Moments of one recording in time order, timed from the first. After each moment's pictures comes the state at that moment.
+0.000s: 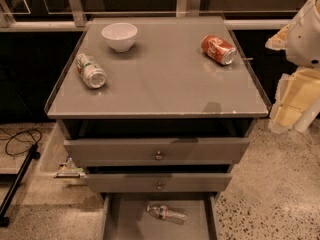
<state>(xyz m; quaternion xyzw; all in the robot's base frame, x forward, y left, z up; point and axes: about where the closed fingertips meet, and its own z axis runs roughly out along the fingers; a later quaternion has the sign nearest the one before) 0.439 -0.216 0.980 -0.60 0.78 -0.04 0.16</state>
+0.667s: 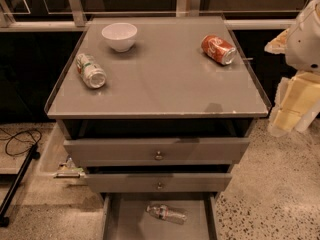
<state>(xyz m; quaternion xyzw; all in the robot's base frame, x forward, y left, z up) 0.436 -0.216 0.974 -0.60 0.78 -0.03 0.17</state>
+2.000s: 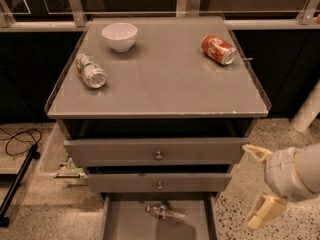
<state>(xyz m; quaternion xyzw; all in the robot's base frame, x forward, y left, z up) 0.368 -0.213 0.752 -0.59 0.76 0.11 0.25</state>
